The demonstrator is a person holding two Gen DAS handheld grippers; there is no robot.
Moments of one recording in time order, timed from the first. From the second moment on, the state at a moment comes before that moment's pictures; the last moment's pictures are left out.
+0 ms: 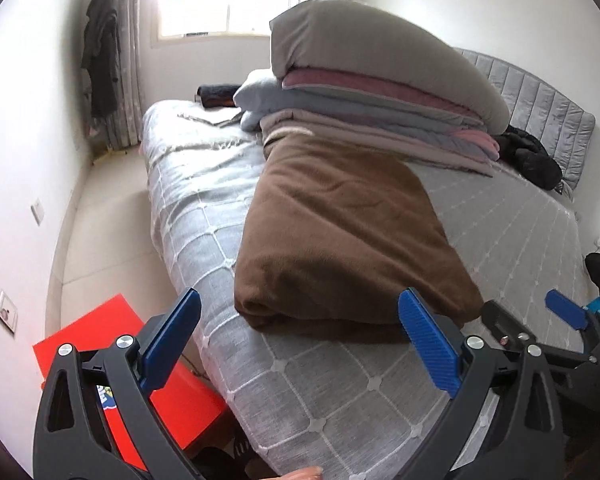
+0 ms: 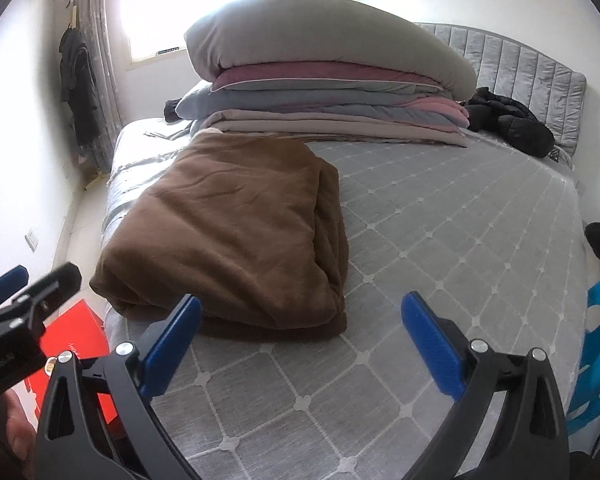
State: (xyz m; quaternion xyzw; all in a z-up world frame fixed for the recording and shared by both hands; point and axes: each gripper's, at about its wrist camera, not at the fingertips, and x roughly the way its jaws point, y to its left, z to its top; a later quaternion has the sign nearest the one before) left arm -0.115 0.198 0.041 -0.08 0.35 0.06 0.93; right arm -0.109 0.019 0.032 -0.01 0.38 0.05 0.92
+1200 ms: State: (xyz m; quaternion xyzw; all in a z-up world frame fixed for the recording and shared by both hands) left arm -0.101 0.201 0.014 -0.08 0.40 0.08 0.91; right arm -0.098 0.021 0.028 0.00 0.40 0.07 0.91
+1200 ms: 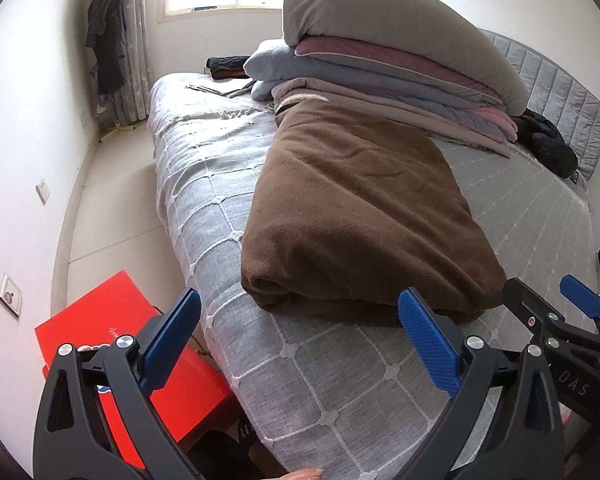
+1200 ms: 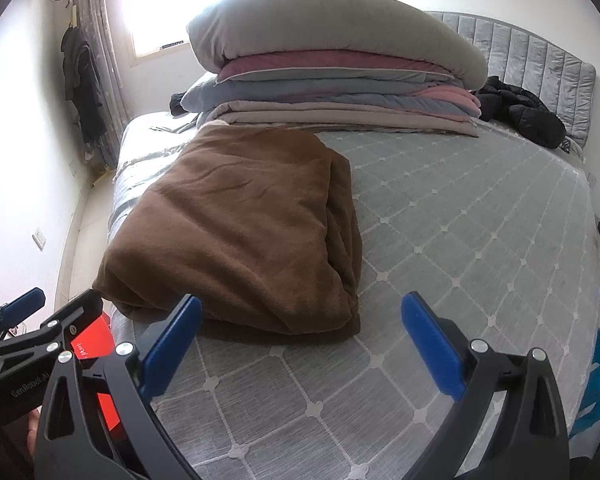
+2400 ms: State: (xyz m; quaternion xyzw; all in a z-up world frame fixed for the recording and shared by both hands) left arm -0.097 0.189 0.016 -0.07 0.40 0.07 0.91; right arm -0.099 0.017 0.025 -0.05 0.40 0.04 0.91
